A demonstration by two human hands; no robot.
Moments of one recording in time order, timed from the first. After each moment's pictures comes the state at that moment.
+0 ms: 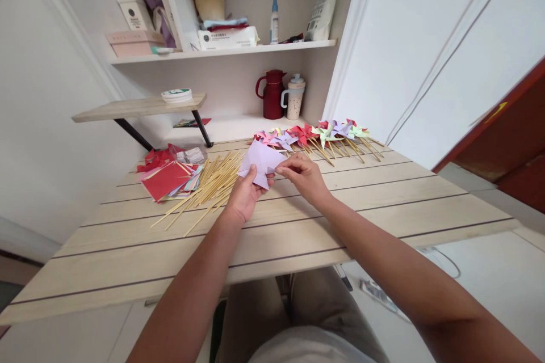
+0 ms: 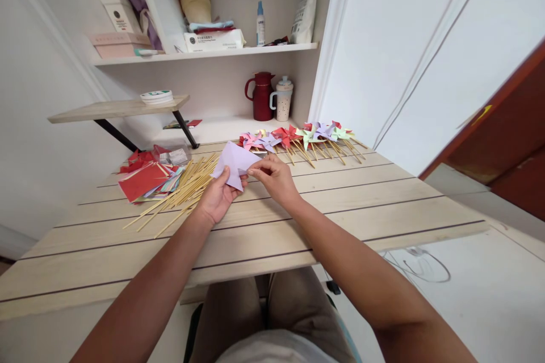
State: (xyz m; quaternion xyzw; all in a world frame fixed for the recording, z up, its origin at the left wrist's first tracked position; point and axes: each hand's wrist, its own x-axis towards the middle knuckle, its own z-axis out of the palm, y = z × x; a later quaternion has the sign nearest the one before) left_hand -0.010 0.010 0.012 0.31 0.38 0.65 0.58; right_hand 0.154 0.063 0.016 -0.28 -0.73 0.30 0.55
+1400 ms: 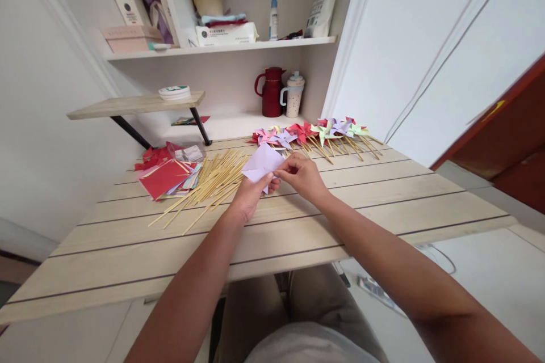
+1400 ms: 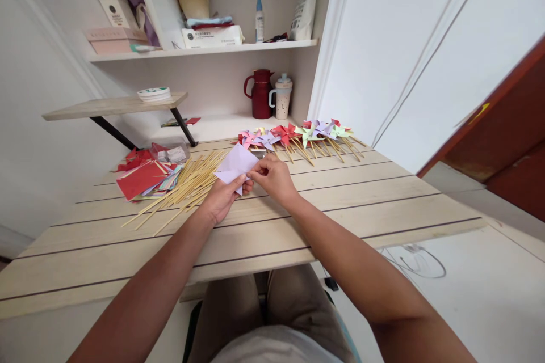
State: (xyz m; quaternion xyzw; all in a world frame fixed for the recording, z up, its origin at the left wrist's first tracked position) left_hand 0.000 0.007 0.003 0.42 0.41 0.61 0.53; right_hand 0.154 0.066 0.015 -0.33 -0.76 0.25 0.51
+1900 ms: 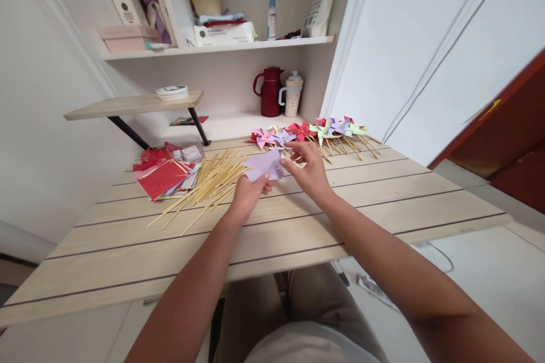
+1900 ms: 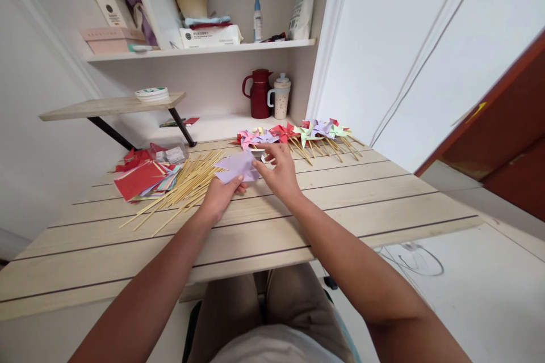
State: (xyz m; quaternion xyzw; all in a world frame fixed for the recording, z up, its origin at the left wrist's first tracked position) left_hand -0.002 0.012 0.000 0.45 0.52 0.60 0.41; right_hand 0.161 0.065 0.023 -0.34 -0.71 0.20 0.58
